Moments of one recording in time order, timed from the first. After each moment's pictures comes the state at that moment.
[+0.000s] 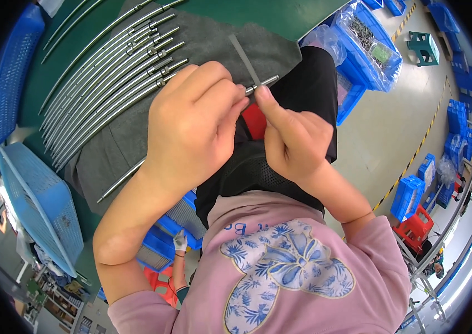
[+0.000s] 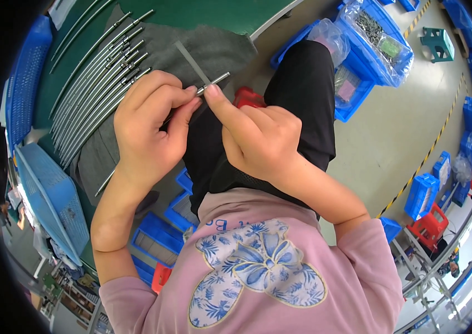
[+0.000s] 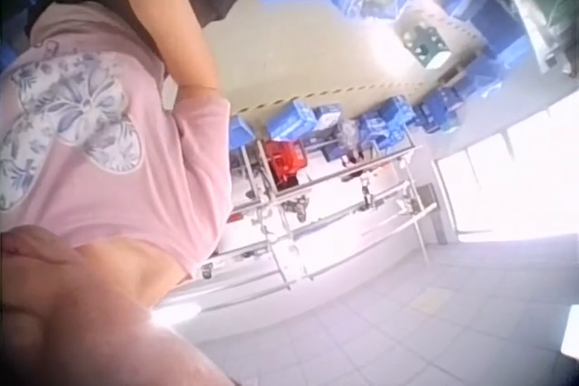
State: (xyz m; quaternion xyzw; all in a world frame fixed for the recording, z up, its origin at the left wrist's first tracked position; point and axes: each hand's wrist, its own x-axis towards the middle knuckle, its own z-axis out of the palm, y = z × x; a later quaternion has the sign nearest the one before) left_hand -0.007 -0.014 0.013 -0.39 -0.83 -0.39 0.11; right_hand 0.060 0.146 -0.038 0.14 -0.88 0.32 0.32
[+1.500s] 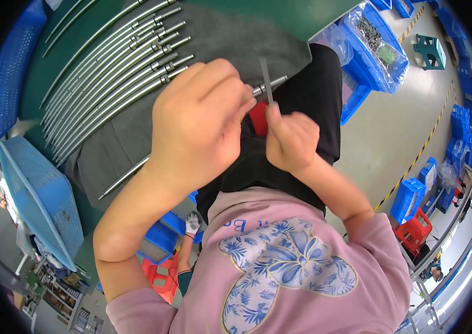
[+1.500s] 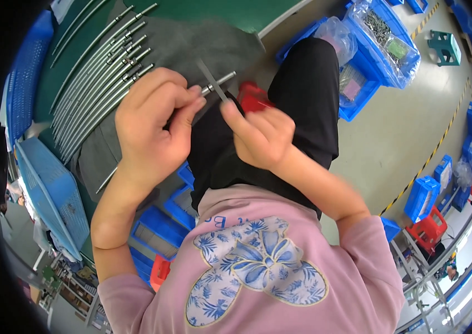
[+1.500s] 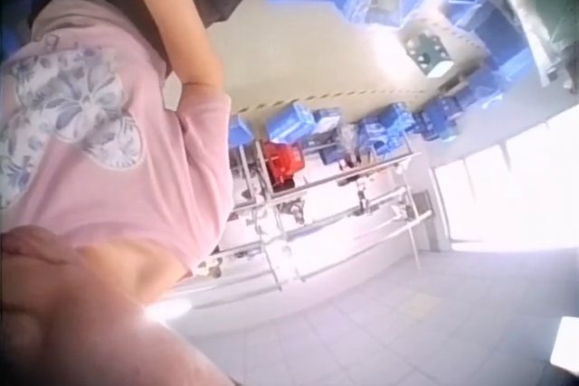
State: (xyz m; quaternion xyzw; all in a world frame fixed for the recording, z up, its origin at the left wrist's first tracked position) left_hand -0.009 -0.011 0.013 -0.37 -0.83 -0.41 0.09; right_hand 0.066 0.145 -0.084 0.18 -0.84 0.33 0.39
